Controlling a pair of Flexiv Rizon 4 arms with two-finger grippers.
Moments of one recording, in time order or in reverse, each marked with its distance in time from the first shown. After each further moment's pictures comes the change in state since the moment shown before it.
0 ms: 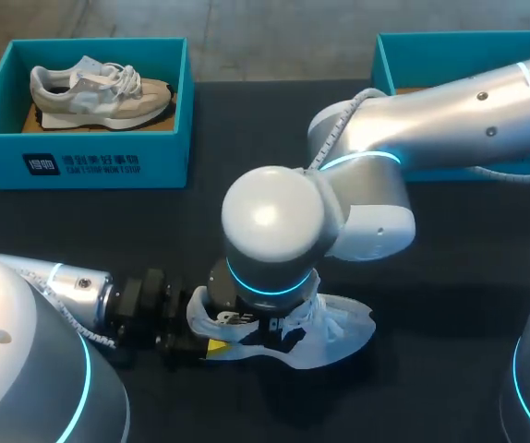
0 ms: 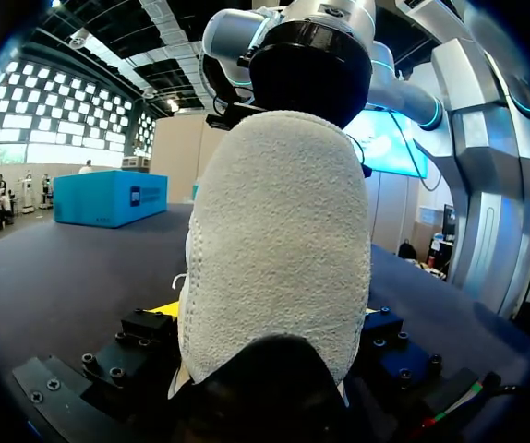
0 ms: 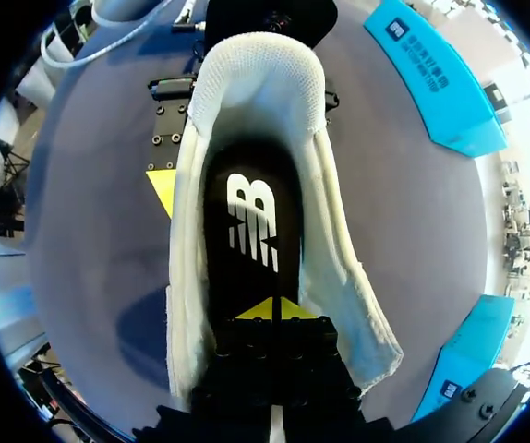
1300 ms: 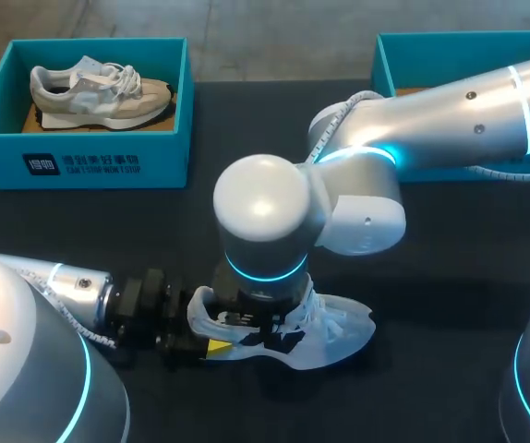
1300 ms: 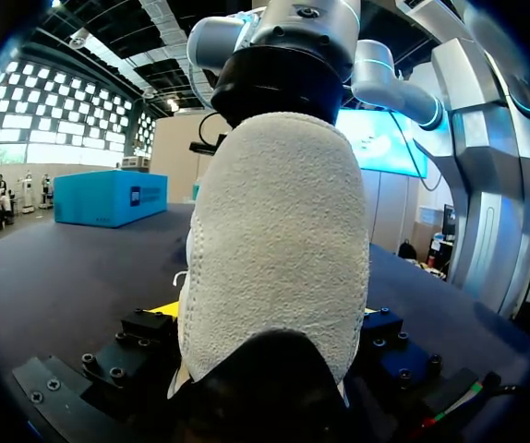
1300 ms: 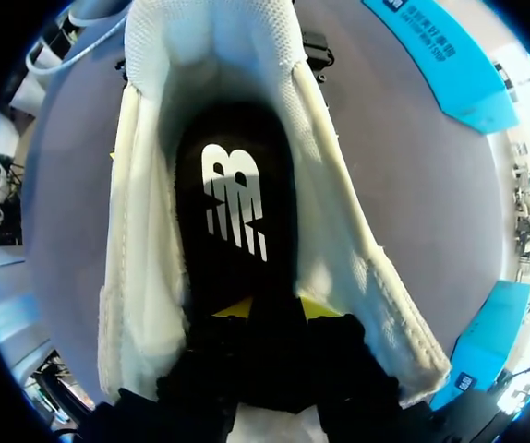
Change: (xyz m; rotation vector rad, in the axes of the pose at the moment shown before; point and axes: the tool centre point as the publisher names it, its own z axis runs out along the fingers) left arm 0.000 0.000 0.000 0.000 0.000 0.000; right arm -0.001 -0.013 0.020 0.073 0.069 0.047
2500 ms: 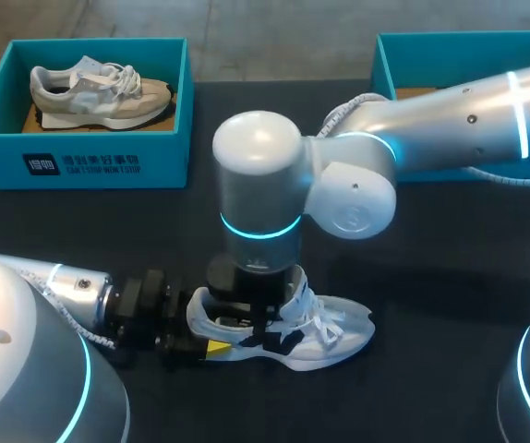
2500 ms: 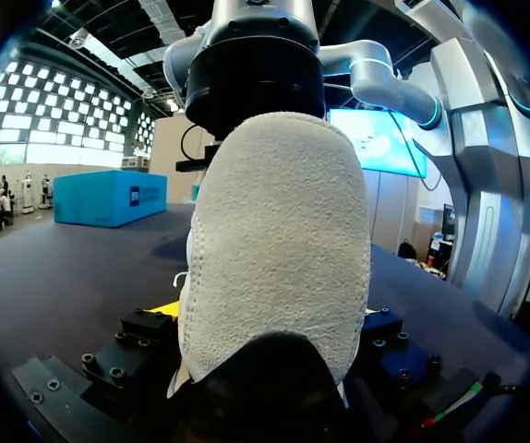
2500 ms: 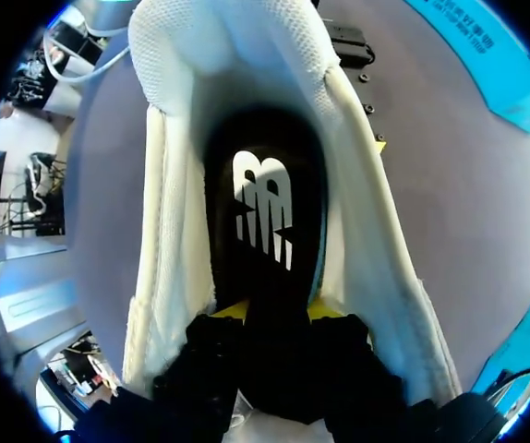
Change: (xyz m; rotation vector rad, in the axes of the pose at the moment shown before) left arm 0.001 0.001 -0.001 0.000 0.001 0.001; right arm 0.023 0.007 -0.003 0.033 0.267 -0.049
